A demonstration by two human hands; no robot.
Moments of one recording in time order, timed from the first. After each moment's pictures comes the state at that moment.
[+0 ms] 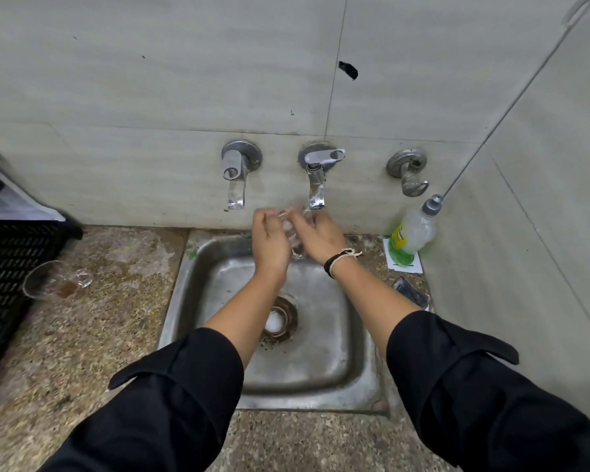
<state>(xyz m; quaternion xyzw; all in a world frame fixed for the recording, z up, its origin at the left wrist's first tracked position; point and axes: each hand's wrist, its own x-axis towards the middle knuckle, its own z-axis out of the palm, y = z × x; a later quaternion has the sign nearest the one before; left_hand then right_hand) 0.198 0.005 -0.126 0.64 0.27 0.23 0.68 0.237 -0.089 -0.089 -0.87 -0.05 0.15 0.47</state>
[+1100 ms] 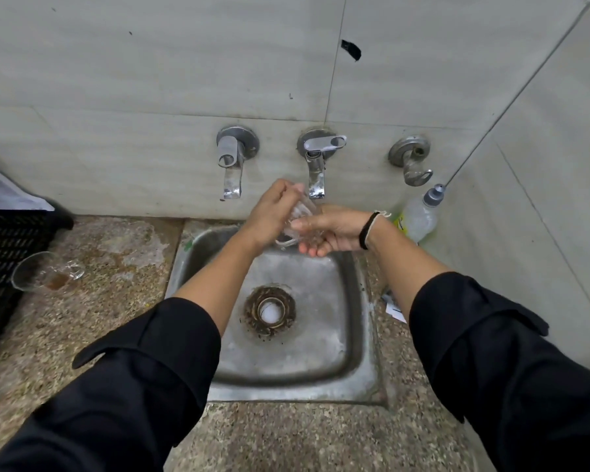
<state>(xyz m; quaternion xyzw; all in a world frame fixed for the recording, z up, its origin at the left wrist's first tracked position) 0.204 0.034 -0.073 0.76 0.07 0.00 0.64 0.259 -0.128 -0.058 -0.64 -0.15 0.53 0.54</state>
